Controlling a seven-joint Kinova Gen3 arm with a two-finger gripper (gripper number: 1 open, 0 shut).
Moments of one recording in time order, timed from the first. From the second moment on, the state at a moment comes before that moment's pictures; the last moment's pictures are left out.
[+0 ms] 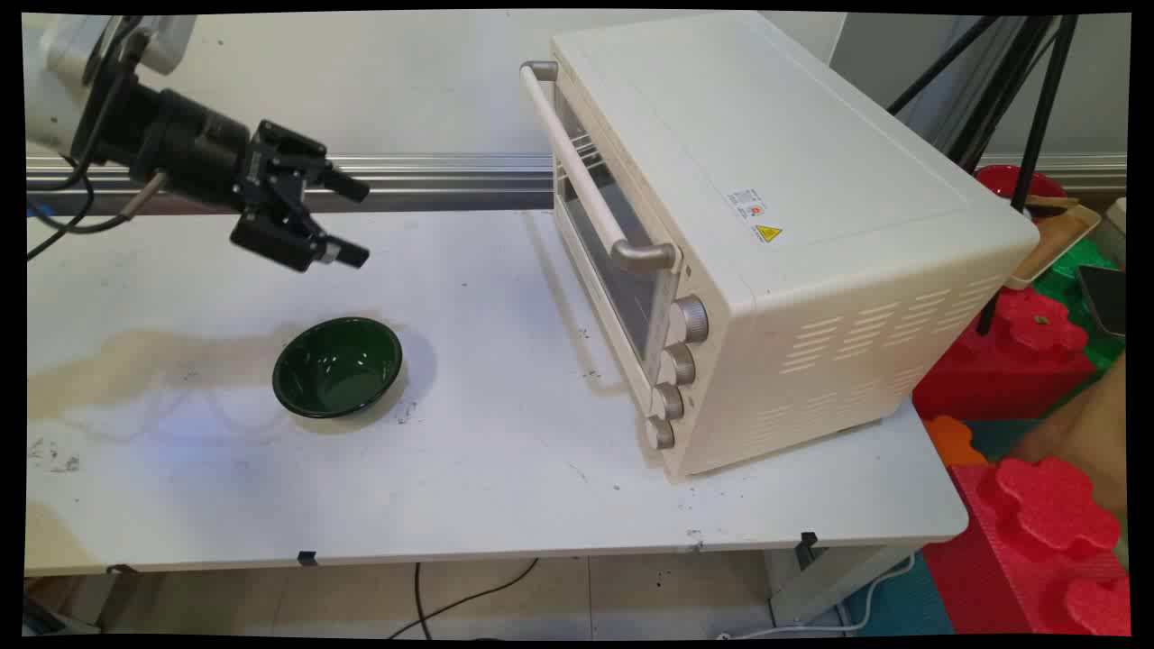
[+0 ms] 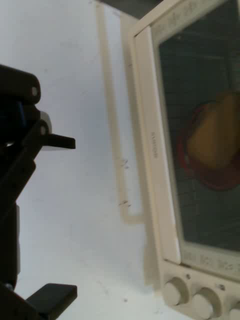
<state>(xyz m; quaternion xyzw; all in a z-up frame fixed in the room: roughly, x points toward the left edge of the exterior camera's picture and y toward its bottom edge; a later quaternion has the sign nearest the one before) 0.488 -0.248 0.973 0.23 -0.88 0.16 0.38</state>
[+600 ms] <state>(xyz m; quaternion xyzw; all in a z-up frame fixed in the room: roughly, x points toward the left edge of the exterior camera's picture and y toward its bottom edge) 0.438 -0.285 1.005 0.25 -0.86 0.18 0.41</state>
